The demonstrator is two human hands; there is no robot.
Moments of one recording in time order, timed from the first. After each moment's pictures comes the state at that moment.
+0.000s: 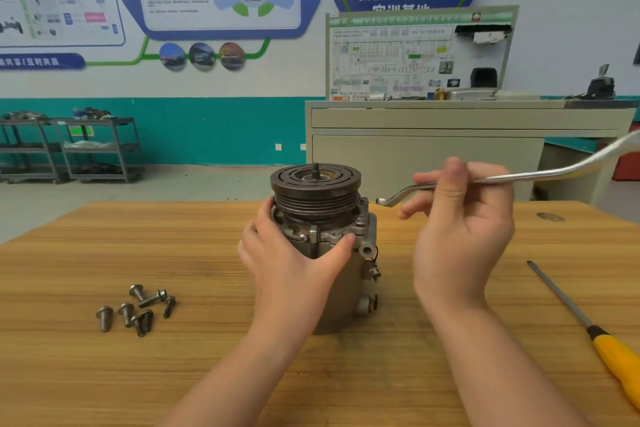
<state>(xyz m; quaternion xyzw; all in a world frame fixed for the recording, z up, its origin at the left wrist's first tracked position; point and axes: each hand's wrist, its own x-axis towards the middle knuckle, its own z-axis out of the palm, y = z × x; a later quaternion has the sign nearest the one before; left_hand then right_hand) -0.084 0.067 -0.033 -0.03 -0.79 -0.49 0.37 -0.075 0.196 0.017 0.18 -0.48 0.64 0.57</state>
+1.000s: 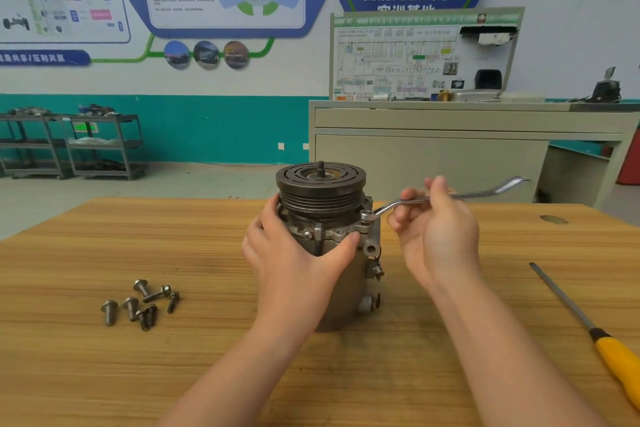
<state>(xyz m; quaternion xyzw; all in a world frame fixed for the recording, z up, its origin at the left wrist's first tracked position) -0.081 0.067 -0.032 -0.02 -0.79 -0.50 0.36 -0.099 0.205 0.014 0.05 -0.37 0.90 0.24</state>
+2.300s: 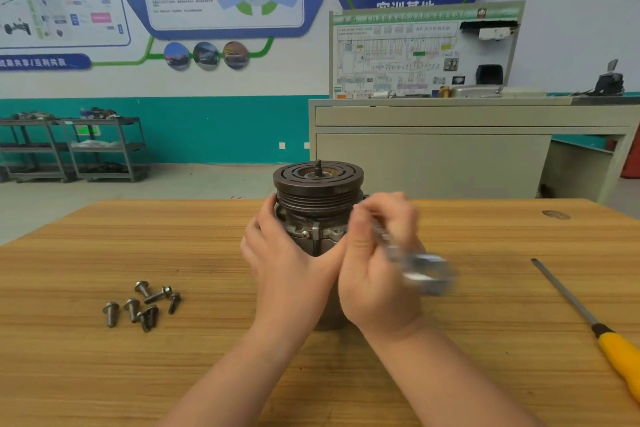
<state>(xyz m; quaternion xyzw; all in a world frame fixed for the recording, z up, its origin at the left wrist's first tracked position) -0.077 0.068 -0.027 -0.01 -0.79 -0.49 0.36 -0.074 0.157 -0.015 0.26 -0.61 0.39 0.64</state>
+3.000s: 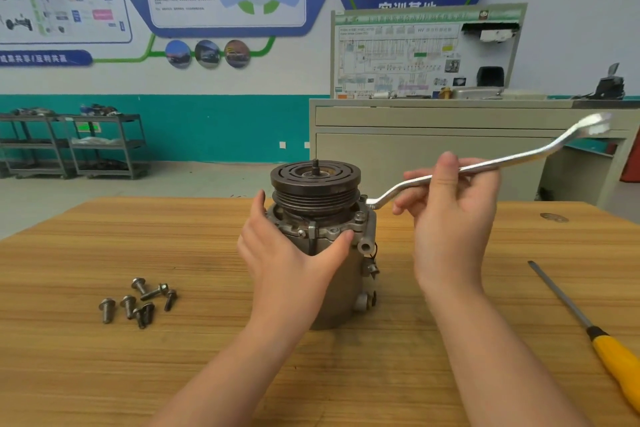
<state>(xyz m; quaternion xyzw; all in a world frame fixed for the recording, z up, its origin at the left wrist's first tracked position) -0.078 0.068 -0.032 -0.02 -0.79 -0.50 0.36 -0.084 0.201 0.022 0.15 -0.48 0.74 0.44</state>
